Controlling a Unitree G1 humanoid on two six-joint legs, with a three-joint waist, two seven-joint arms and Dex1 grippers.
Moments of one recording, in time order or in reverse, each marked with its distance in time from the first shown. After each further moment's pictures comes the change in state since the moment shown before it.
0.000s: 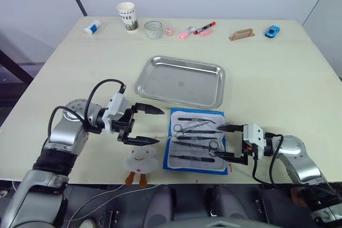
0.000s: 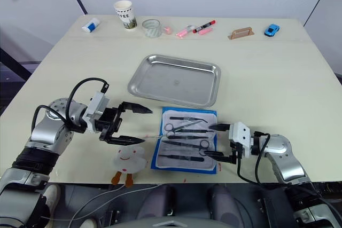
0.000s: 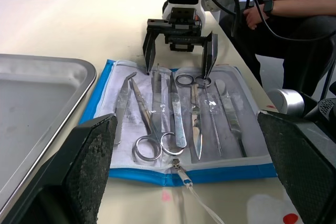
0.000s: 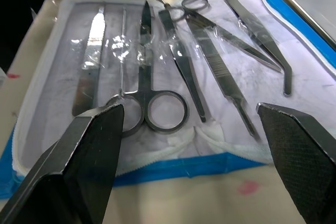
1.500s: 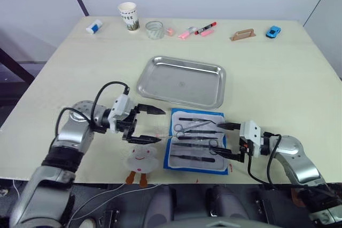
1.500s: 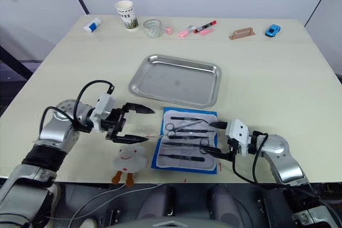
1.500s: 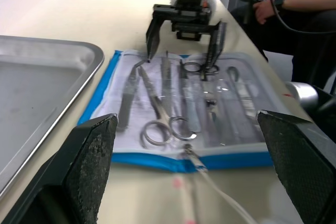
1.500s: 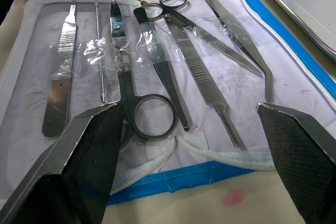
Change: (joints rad) left arm -0.077 -0.106 -0.035 0.154 0.100 -0.062 0.010; right arm 0.011 0.005 0.005 -0.057 -0.052 0.090 -0.108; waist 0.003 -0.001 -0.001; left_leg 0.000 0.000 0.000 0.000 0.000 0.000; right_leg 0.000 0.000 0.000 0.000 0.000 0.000
